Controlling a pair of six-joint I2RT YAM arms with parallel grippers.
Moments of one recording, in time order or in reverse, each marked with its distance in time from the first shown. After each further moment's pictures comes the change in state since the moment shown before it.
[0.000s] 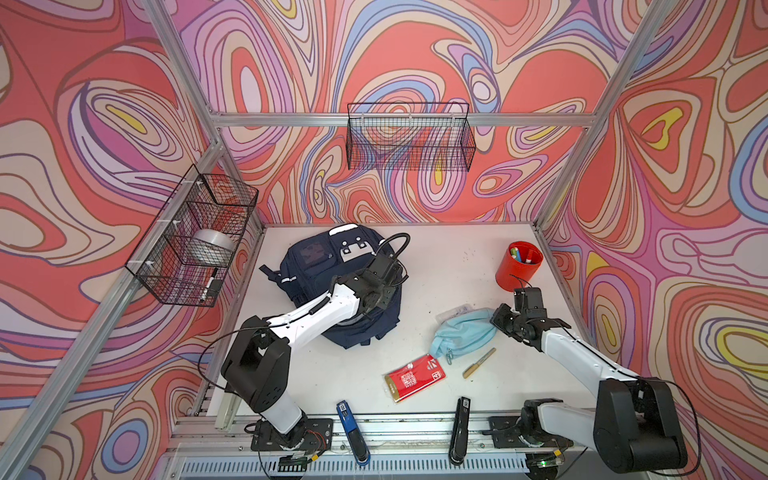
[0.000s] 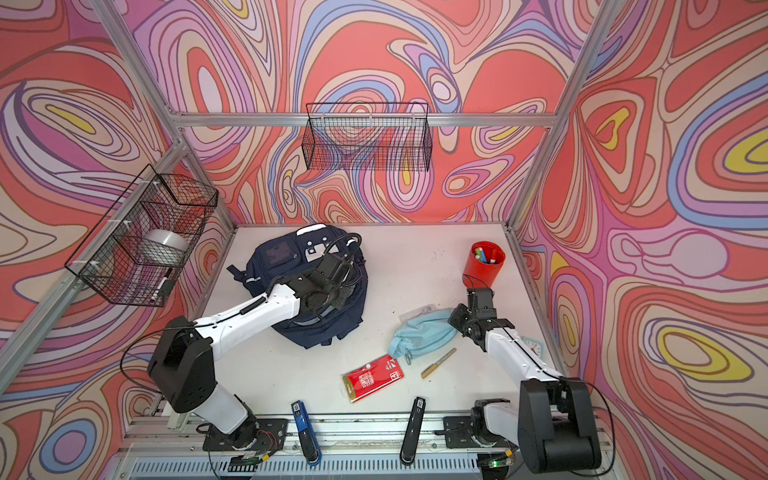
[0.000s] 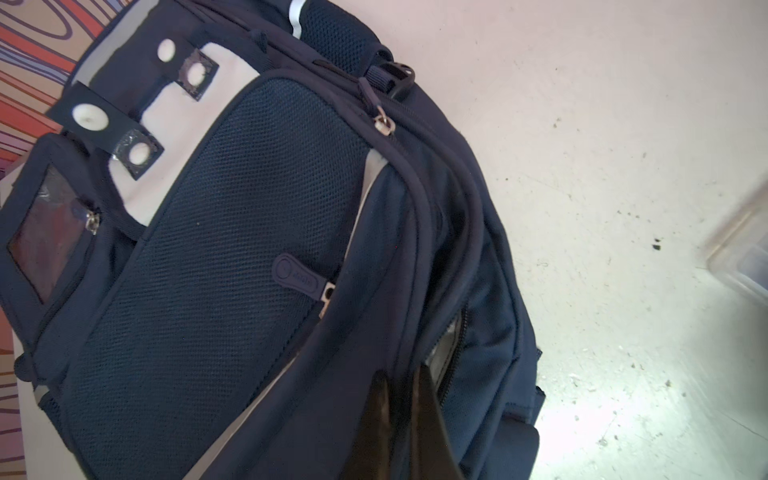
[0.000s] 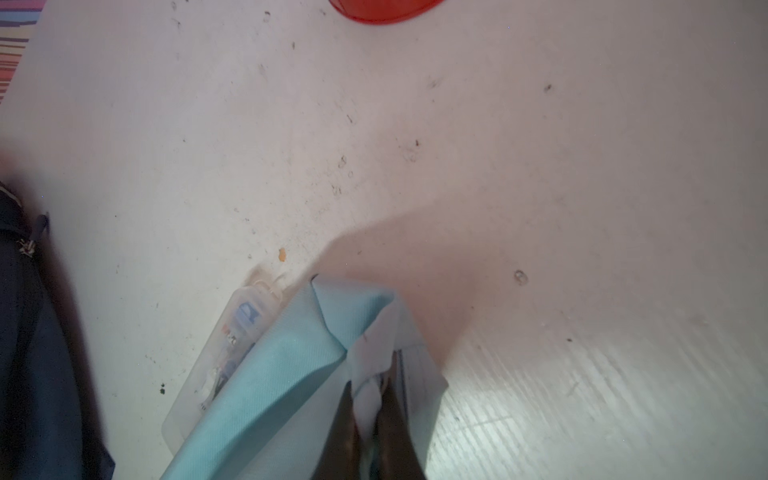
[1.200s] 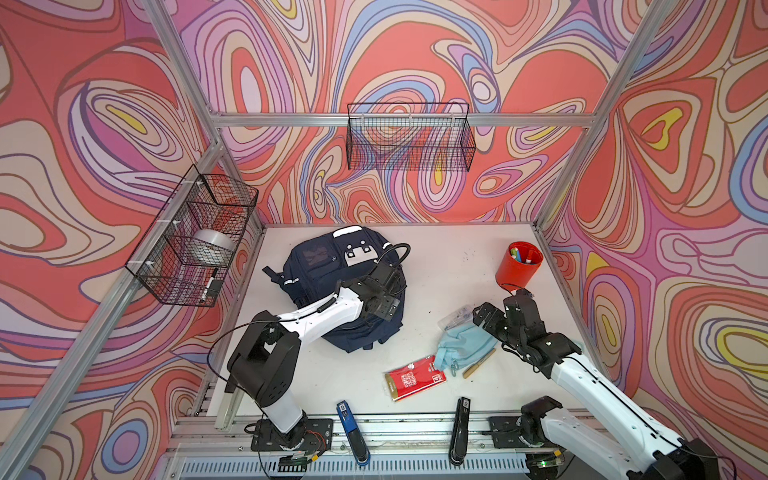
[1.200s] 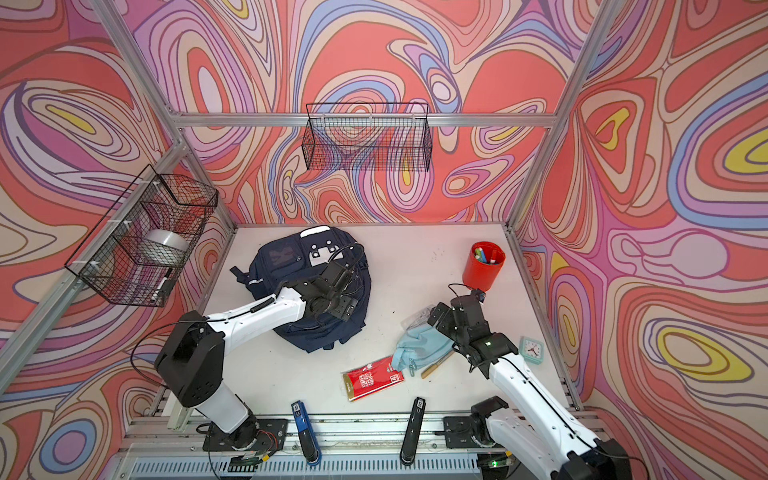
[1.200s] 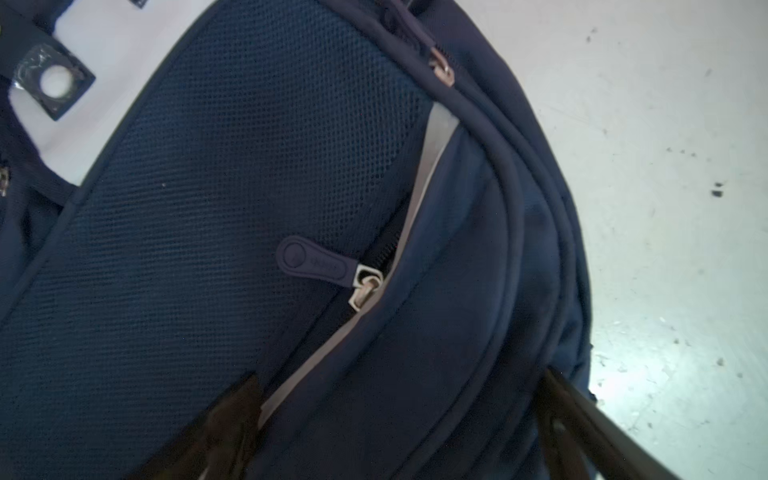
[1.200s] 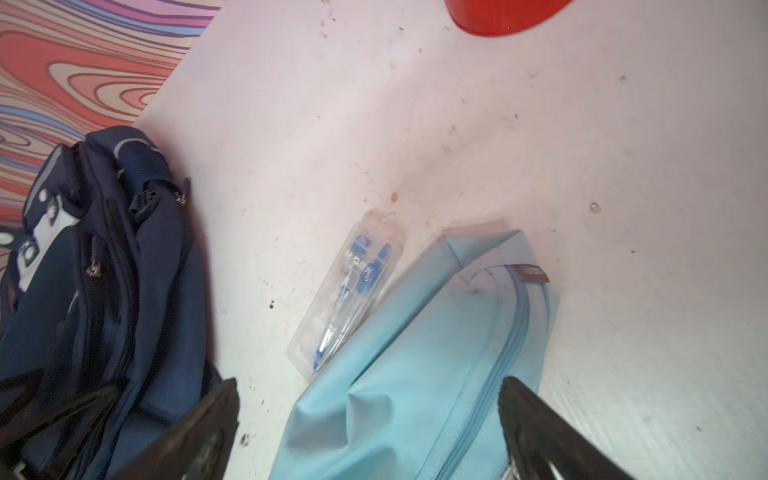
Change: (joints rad) left arm -0.005 0.054 -0.071 0.022 0.003 0.000; right arm 0.230 -0.277 -0.048 -0.127 0.119 0.174
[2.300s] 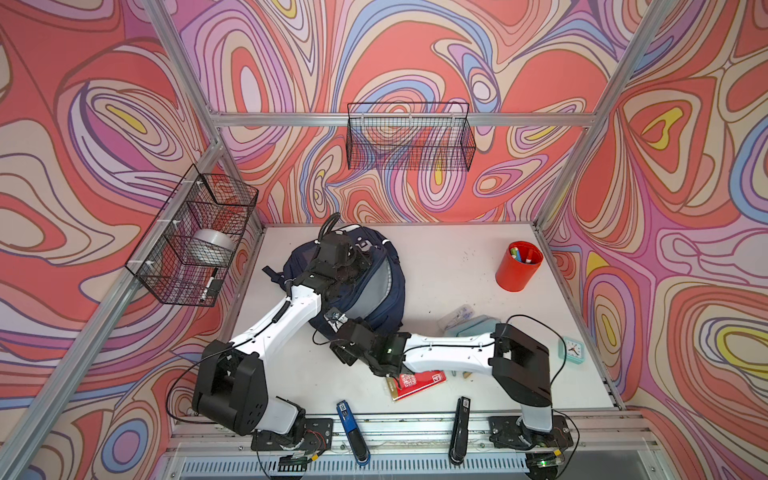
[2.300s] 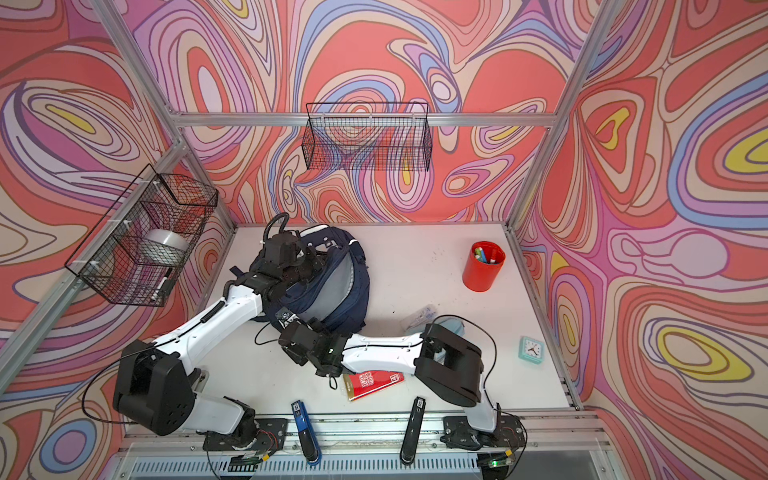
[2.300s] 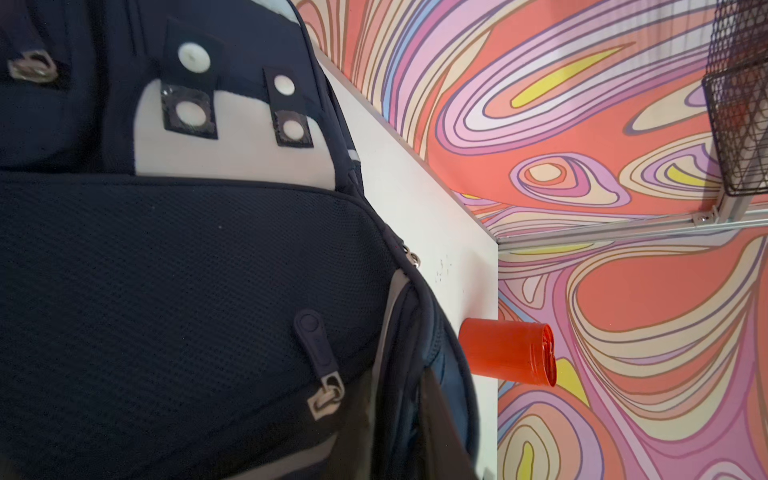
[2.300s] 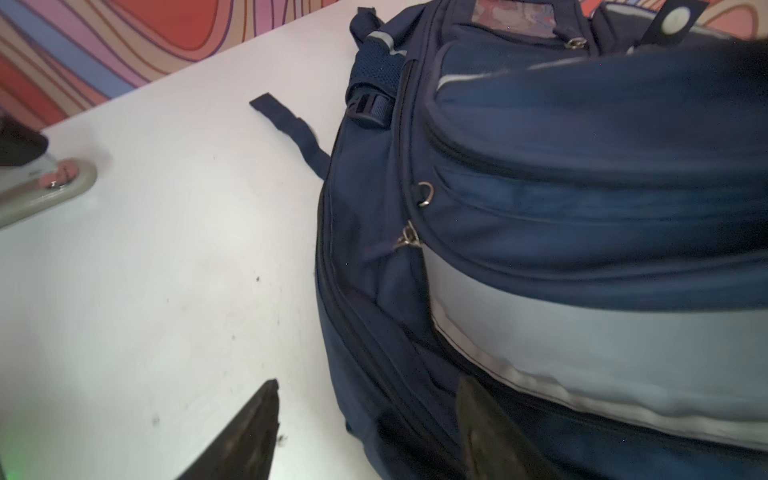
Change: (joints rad) left arm 0.294 -0.216 -0.069 0.404 0.462 -0.898; right arm 0.990 0.965 0.792 0.332 0.314 -0.591
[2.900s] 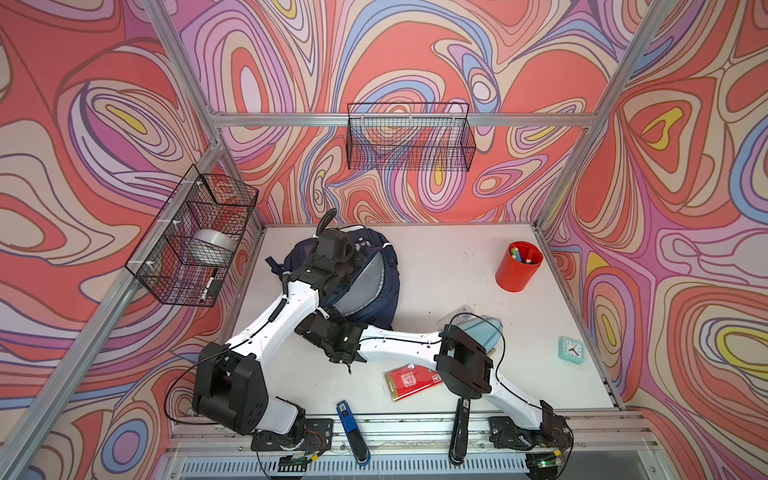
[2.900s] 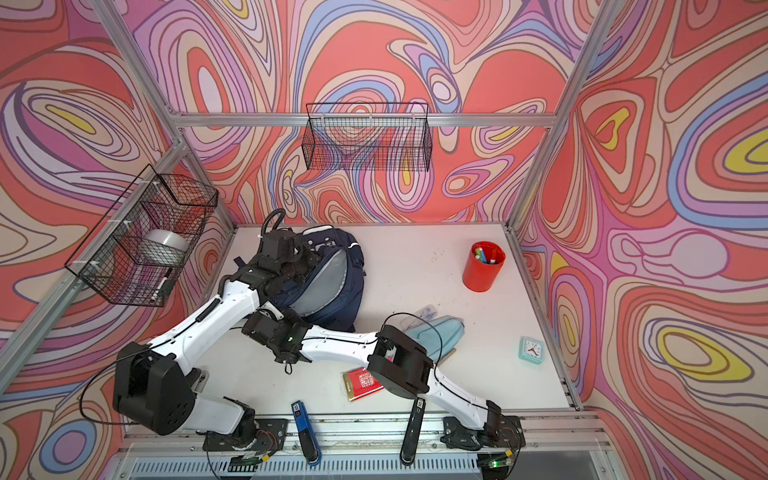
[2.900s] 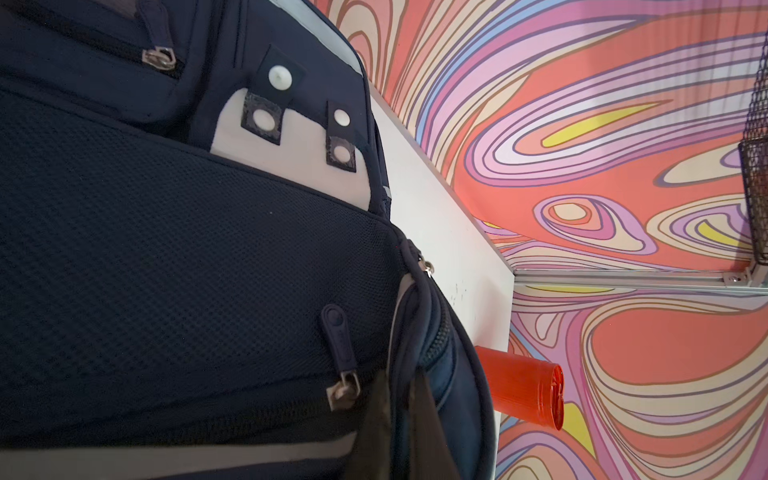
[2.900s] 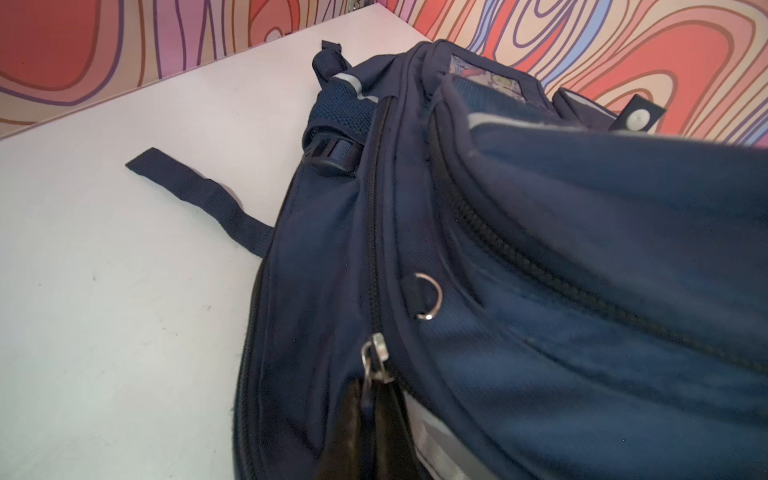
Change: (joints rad) left arm 0.010 0.000 0.078 -0.143 -0.098 -0.098; right arm -0.012 0.518 0.702 -0.212 0.217 -0.076
